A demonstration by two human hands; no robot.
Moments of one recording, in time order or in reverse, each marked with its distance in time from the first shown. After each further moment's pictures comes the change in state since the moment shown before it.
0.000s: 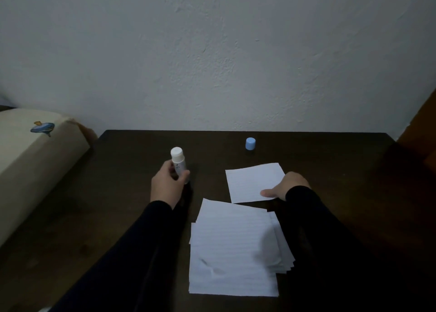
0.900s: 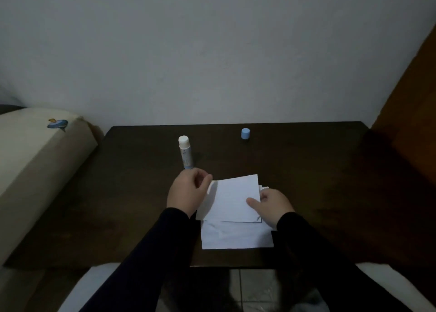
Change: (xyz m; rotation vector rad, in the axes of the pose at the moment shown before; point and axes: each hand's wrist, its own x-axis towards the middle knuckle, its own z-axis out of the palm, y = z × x) left_hand -0.079 0.009 -0.015 0.210 -0.128 0.256; right_hand -0.137 0.036 0.046 0.323 -0.054 -0.376
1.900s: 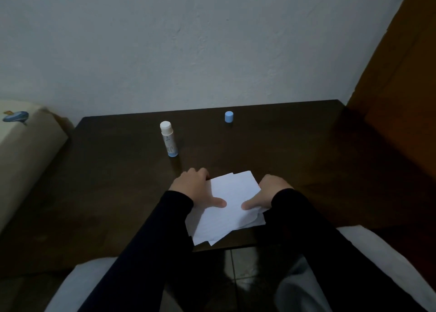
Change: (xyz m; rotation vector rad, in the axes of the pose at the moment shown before) left_hand 0.002 0.024 0.019 0.629 -0.642 0.036; right_hand 0.008 0.014 -0.005 -0.345 -0.126 0.348
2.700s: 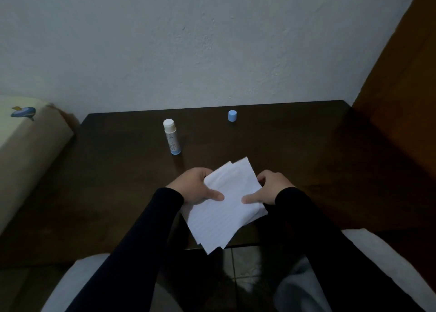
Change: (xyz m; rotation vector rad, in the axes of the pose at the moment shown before) left_hand -0.017 -0.011 -0.007 -0.638 -0.153 0.095; right_hand 0.003 0.004 -0.003 0.105 0.027 -0.053
